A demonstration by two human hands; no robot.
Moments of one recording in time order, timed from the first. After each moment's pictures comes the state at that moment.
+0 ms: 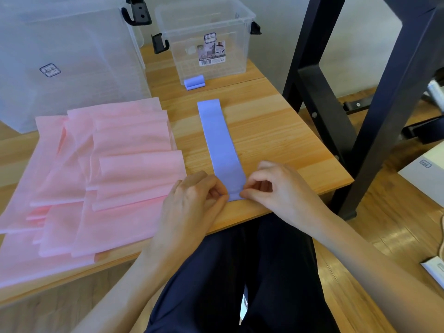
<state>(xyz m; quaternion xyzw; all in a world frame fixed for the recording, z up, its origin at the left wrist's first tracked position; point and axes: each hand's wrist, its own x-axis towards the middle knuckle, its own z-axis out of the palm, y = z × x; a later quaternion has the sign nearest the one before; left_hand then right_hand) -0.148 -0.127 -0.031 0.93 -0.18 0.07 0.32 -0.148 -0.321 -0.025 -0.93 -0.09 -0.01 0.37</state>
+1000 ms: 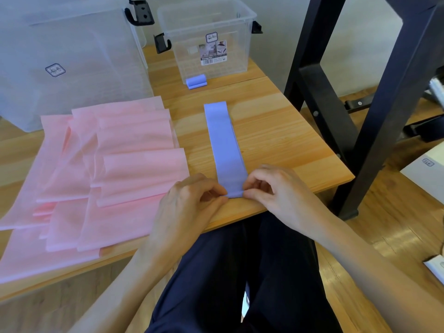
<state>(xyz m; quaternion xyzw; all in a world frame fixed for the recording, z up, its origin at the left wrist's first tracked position) -0.153 -0.115 -0.032 0.91 -0.17 0.03 0.37 -0.158 -0.319 -0.026 -0.93 -0.12 -0.01 0.36</state>
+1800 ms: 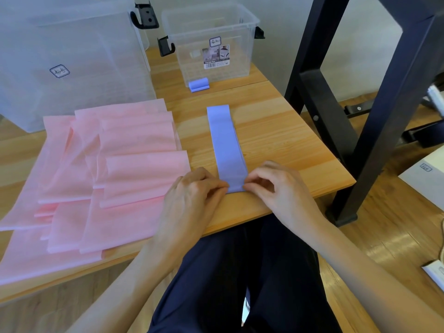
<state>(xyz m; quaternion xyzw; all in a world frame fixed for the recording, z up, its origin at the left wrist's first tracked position) -0.139 -0.119 -0.040 0.93 -0.20 0.12 0.29 -0.150 -0.314 -0.042 -0.92 -0.10 -0.12 0.36</state>
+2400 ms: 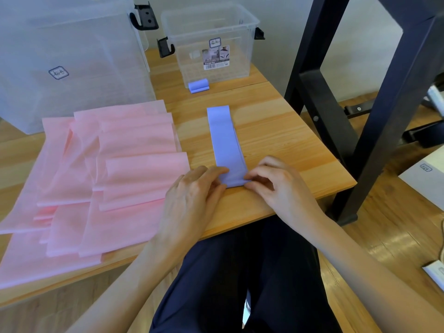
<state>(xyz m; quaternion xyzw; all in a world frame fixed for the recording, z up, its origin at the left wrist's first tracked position) -0.132 -0.120 -0.041 0.93 -0.21 0.14 0.27 -0.140 -0.317 -0.045 -0.92 -0.13 -0.14 0.33</state>
